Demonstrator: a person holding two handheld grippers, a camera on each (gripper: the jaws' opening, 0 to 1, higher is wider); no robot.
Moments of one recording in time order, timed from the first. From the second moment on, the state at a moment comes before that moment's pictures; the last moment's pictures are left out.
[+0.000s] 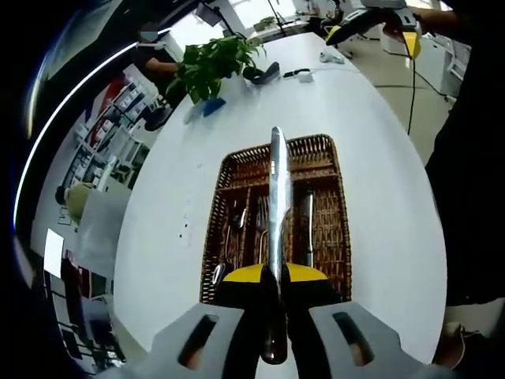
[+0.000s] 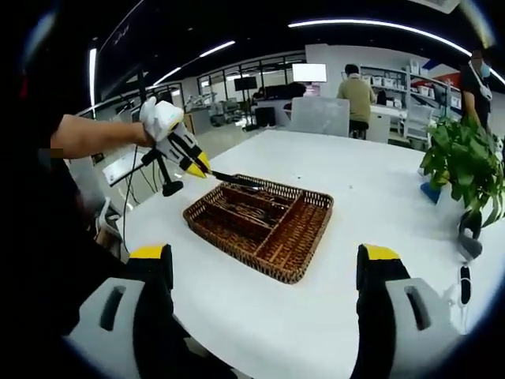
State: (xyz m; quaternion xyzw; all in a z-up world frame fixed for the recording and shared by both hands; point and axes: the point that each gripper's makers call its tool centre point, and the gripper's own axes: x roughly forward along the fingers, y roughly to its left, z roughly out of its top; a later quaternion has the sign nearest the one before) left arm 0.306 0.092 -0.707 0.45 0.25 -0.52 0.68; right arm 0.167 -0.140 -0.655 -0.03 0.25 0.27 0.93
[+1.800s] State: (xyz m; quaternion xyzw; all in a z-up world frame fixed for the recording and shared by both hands) left arm 0.295 0.094 -0.754 0.44 0.29 -0.53 0.67; right arm 0.172 -0.132 -0.642 -0.08 0.19 0.30 0.93
